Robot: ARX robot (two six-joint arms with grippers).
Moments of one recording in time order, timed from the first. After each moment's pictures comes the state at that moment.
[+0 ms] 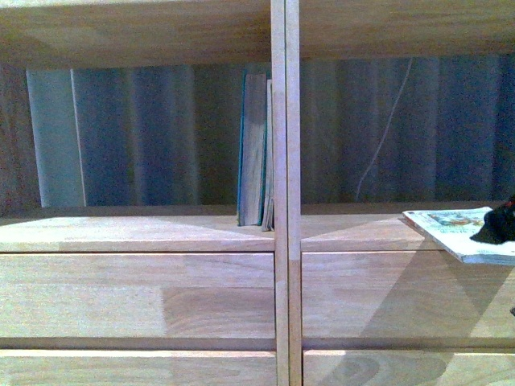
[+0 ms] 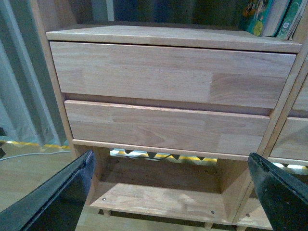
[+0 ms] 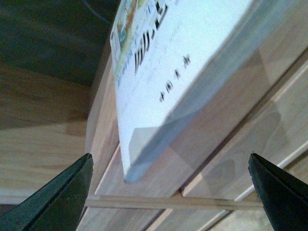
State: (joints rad) left arm 0.00 0.00 0.01 0.00 0.00 0.00; right arm -0.04 1.67 0.80 0.70 -0.02 1.14
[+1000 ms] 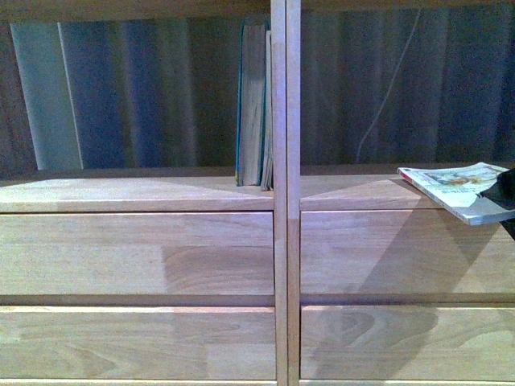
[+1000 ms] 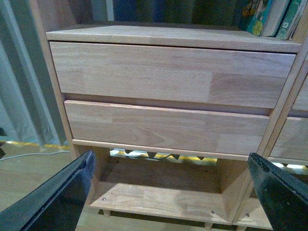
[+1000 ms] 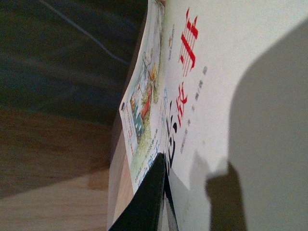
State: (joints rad) left arm 0.00 0.00 0.01 0.00 0.00 0.00; right arm -0.12 1.88 1.05 0.75 -0.07 1.23
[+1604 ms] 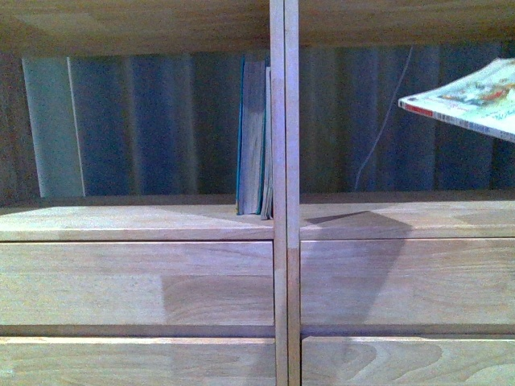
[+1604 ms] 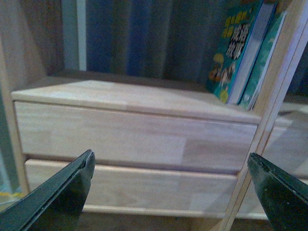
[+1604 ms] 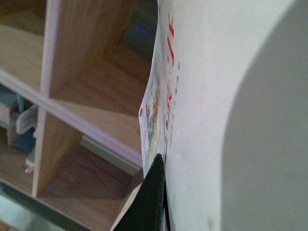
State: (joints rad) left arm 0.26 0.86 0.34 0.72 0.43 -0.19; right arm -0.20 1.39 0.77 0.89 -0.41 1.11
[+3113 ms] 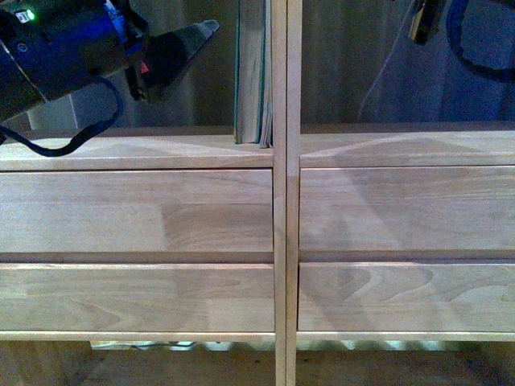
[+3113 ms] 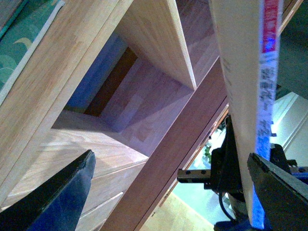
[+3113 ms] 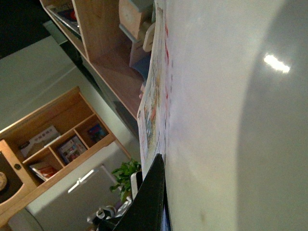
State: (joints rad) left arm -0.20 1.87 1.15 1.35 0.81 -1.03; right arm 0.20 1.68 1.04 1.31 -0.48 1.14
